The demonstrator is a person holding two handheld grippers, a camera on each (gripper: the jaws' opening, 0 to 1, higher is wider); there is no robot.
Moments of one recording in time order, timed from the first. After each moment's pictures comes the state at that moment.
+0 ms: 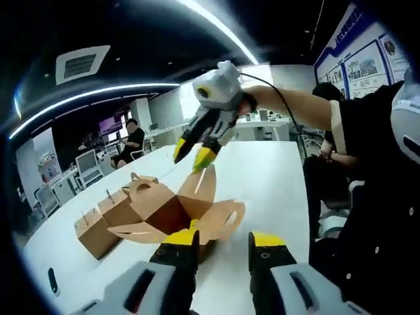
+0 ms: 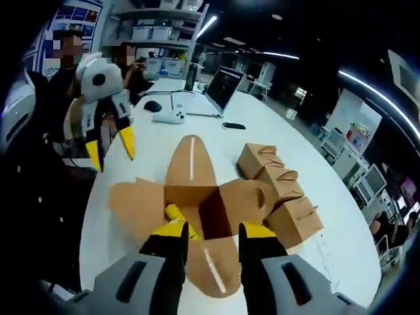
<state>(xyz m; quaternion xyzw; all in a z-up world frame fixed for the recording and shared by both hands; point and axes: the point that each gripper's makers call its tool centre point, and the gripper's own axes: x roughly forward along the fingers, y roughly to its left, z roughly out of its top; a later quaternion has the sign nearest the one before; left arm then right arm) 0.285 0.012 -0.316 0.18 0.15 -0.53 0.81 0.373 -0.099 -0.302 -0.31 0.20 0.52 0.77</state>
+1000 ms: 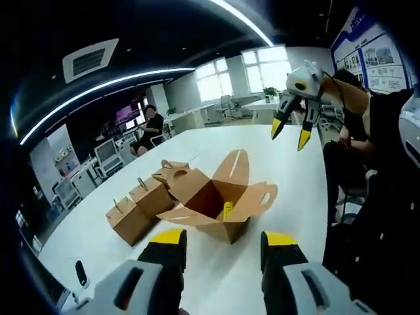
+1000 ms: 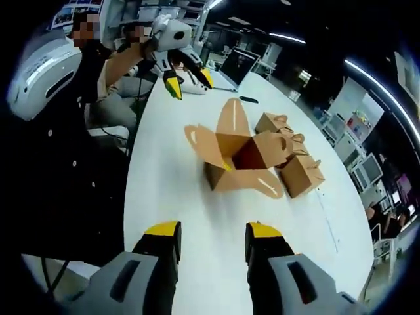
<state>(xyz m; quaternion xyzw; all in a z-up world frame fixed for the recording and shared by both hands) 0.306 0.056 -0.294 0.23 0.18 -0.47 0.84 0.276 -0.183 -0.303 -0.36 0.25 0.49 0.75</state>
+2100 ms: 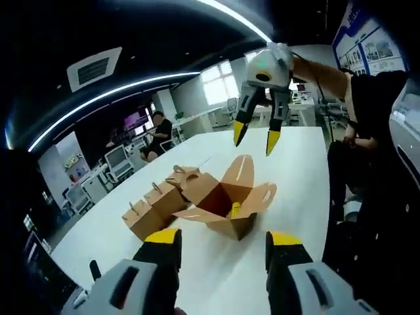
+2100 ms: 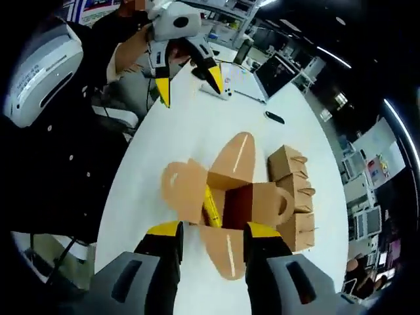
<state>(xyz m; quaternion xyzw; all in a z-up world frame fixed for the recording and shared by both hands) 0.283 0.085 -0.279 0.24 0.16 -0.43 0.85 0.339 -0.078 -0.285 -0.49 0.23 0.56 0.63</state>
